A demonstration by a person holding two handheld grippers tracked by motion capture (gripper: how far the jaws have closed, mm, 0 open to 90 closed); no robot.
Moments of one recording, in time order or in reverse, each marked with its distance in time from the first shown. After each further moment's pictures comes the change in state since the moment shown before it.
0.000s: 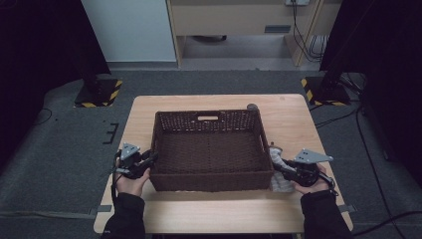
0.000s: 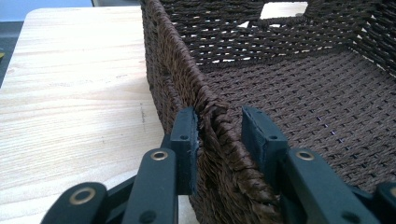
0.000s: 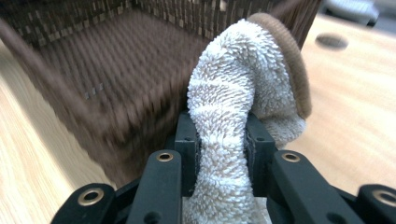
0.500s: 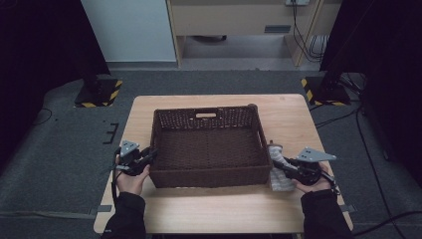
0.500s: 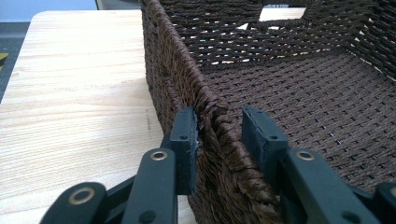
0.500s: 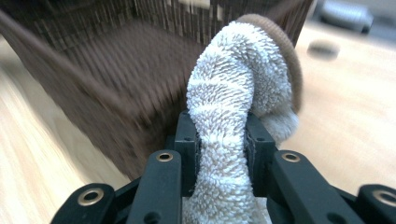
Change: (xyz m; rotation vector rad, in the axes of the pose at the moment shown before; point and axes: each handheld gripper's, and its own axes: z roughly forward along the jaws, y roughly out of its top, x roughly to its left) left arm 0.005 0.004 0.006 -0.011 0.010 -0.015; right arm -0.004 0.006 -0.009 -0.050 -0.005 0.012
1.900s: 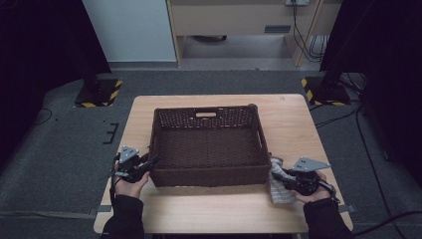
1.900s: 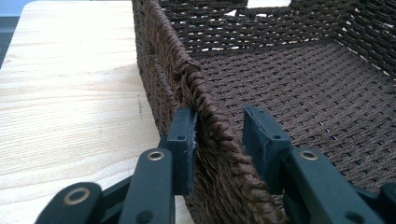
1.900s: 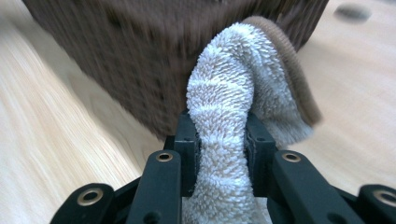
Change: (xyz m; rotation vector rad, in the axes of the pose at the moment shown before) left arm -0.007 -0.011 -0.013 0.014 -0.018 0.002; right arm 0.018 -0.017 -0.003 0.118 0.021 -0.027
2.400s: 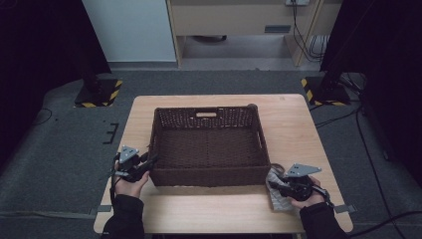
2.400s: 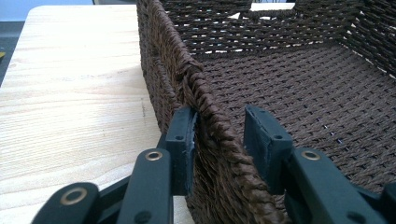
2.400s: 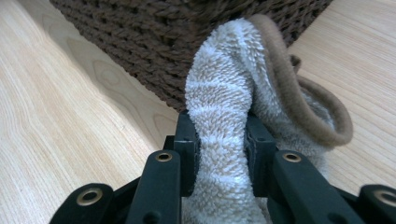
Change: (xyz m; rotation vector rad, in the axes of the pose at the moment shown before) left arm 0.001 -0.001 0.002 -0.013 0.010 0.007; right arm 0.009 -0.019 0.018 0.115 0.029 0.032
